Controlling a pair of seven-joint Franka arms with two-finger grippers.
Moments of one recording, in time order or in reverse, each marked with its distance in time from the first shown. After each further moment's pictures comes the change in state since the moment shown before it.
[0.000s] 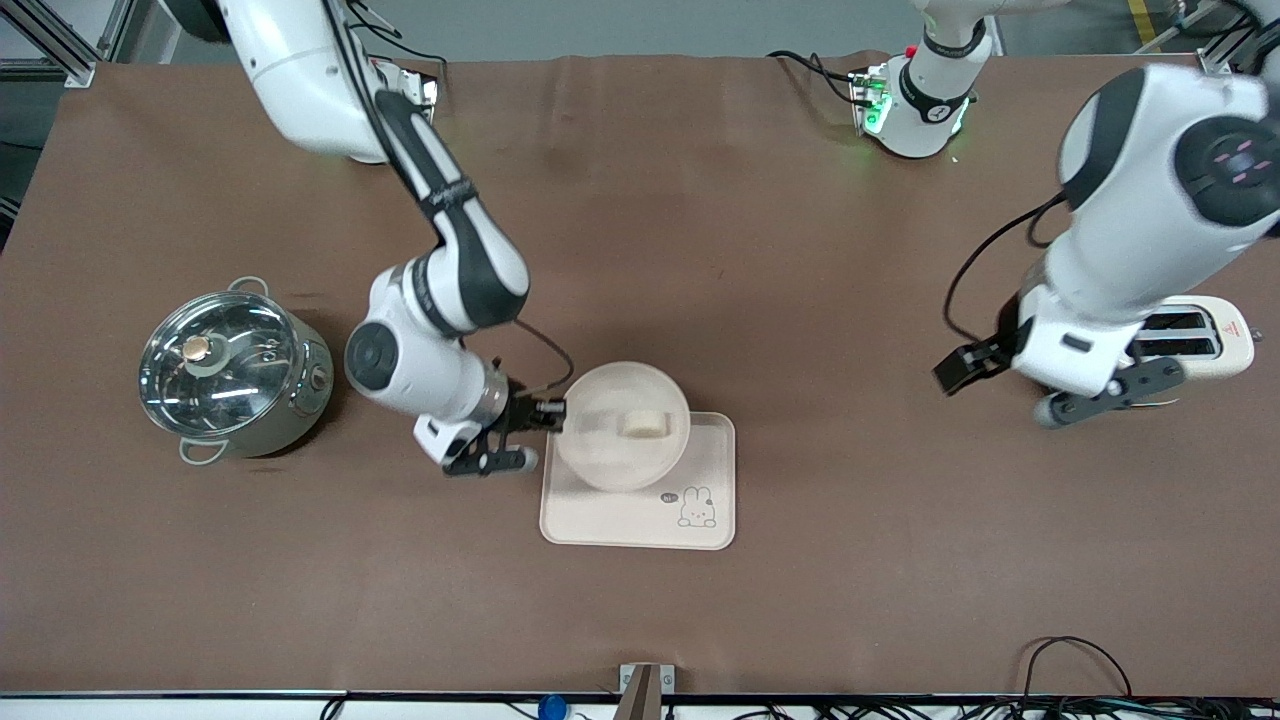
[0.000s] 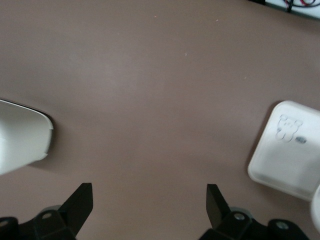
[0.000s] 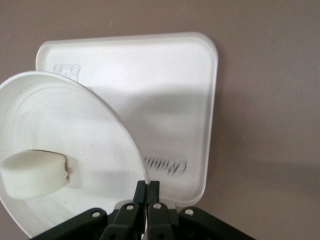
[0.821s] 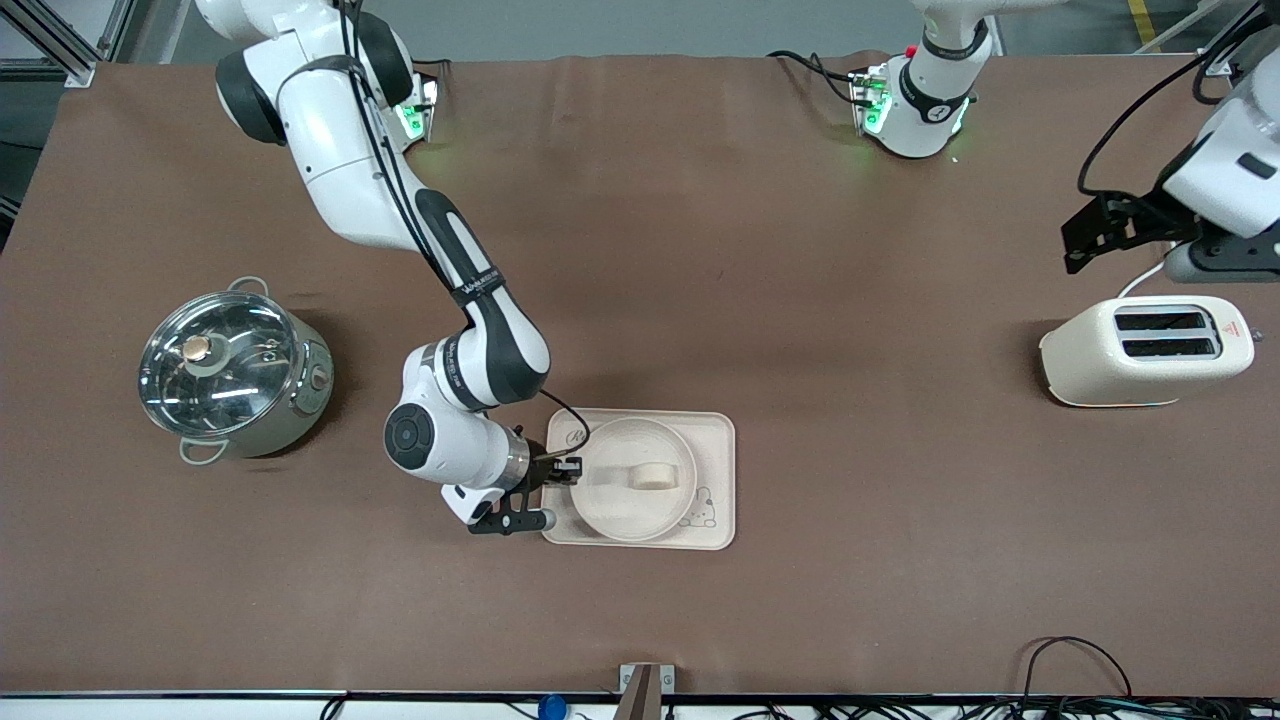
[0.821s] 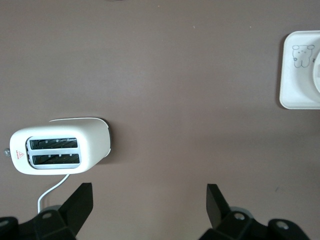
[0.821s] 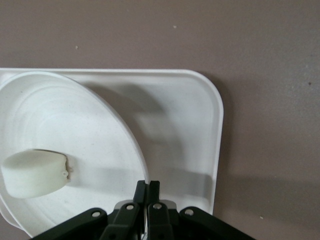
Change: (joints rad) left arm -0.057 -0.228 0.218 -0.038 -0.094 -0.183 0.488; right arm -0.012 0.272 0.008 0.287 -0.001 -0.023 0.023
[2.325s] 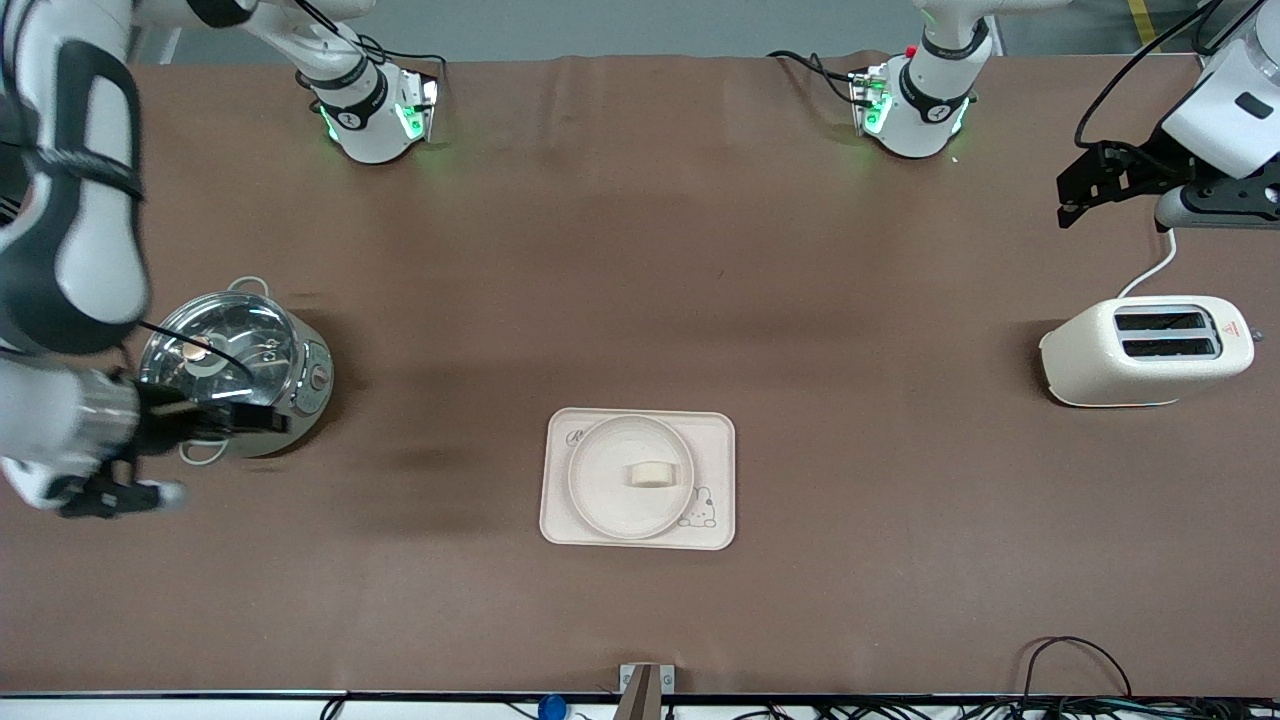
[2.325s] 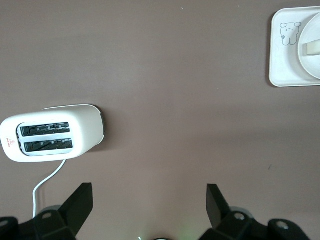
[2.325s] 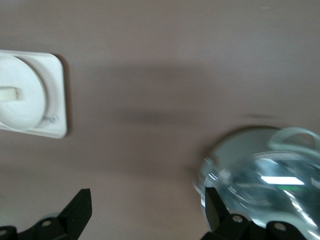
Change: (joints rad) left arm -0.004 -0.100 -0.005 -0.100 -0.034 -0.015 0.023; right arm -0.445 -0.500 -0.020 -0.005 -0.331 -0.731 -0.218
